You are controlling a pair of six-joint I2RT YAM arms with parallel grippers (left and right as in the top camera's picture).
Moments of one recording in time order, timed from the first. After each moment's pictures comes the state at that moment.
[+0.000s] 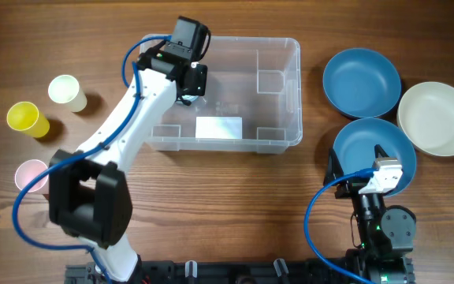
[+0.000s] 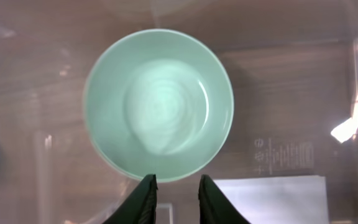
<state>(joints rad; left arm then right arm) -0.37 1.88 1.58 -0.83 -0.20 -0.20 0.02 0.02 0.06 -0.13 -0.04 0.06</state>
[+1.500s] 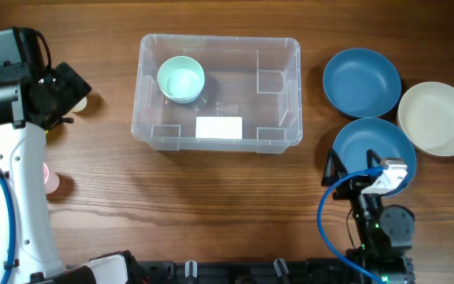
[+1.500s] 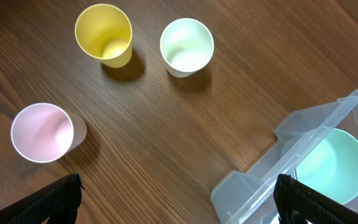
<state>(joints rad) 0.19 1.44 1.58 -1.22 -0.20 -0.58 0.02 0.02 0.07 -0.20 -0.08 0.32</state>
